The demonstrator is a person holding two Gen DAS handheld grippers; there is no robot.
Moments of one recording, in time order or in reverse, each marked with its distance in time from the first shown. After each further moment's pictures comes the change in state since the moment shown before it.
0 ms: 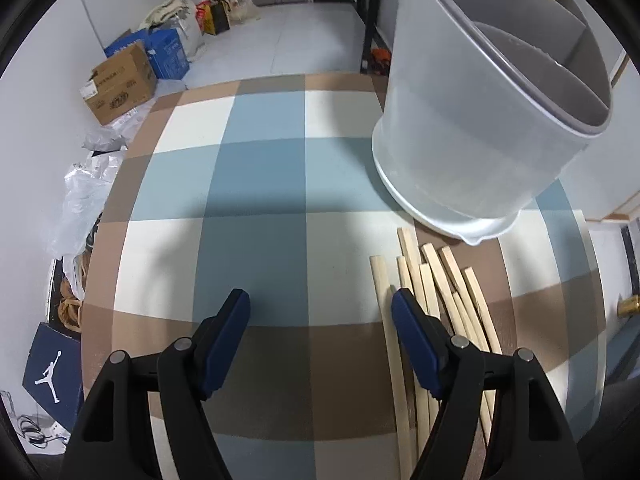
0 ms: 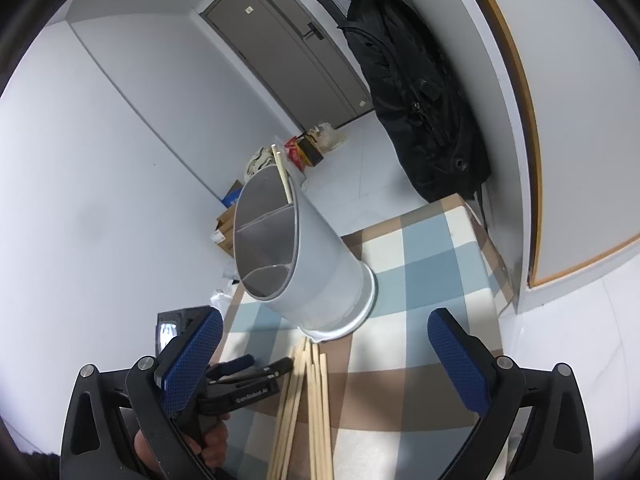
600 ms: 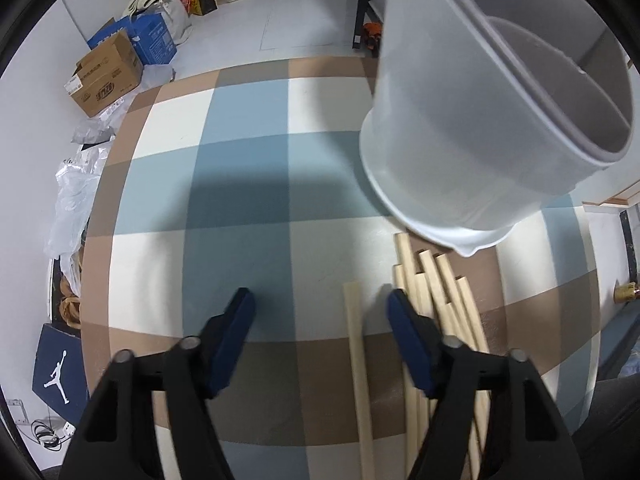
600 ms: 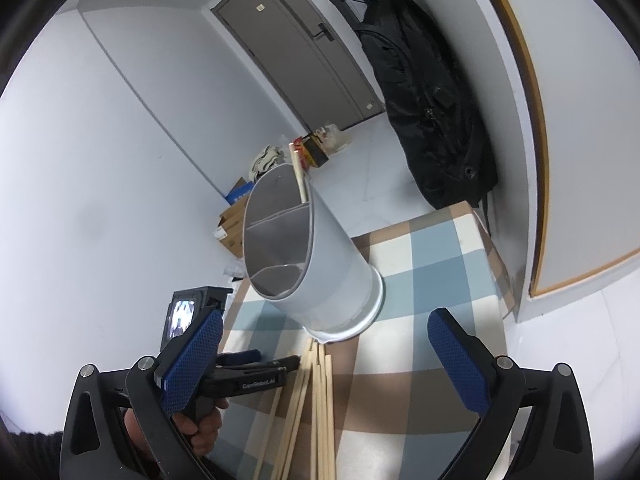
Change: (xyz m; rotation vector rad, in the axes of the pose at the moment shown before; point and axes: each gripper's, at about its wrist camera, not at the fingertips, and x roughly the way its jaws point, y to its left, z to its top) left arm 0.009 -0.010 0.017 0.028 0.091 -0.013; right arm -0.002 0.008 -0.001 -0.024 -0.007 -0.003
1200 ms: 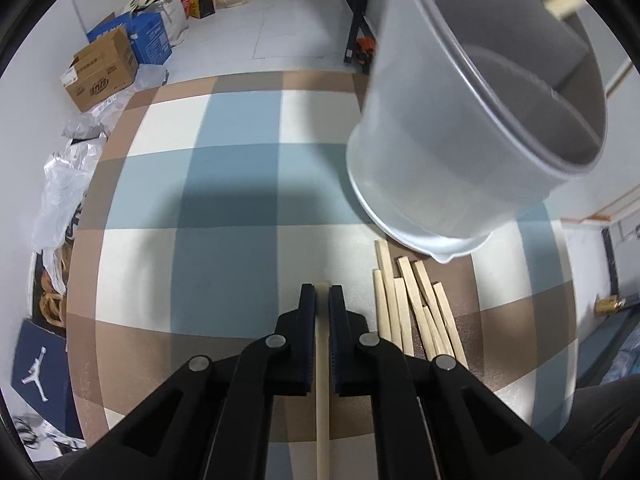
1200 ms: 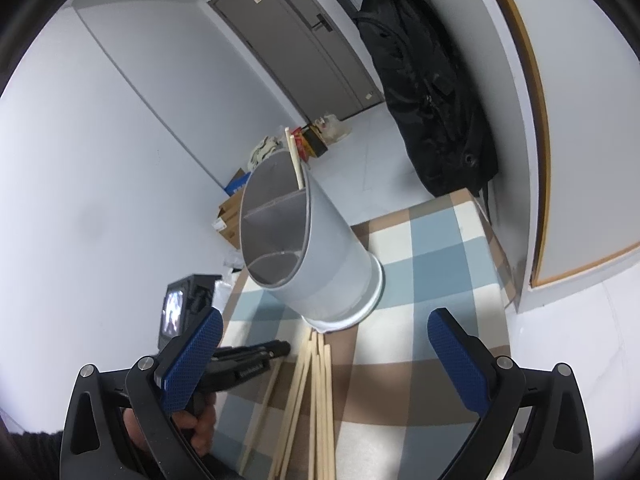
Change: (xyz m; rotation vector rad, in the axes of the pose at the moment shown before) left arm -0.009 0.012 0.000 -0.056 -0.052 -0.084; right arm 0.009 0.003 -0.005 -0.016 0.058 0.002
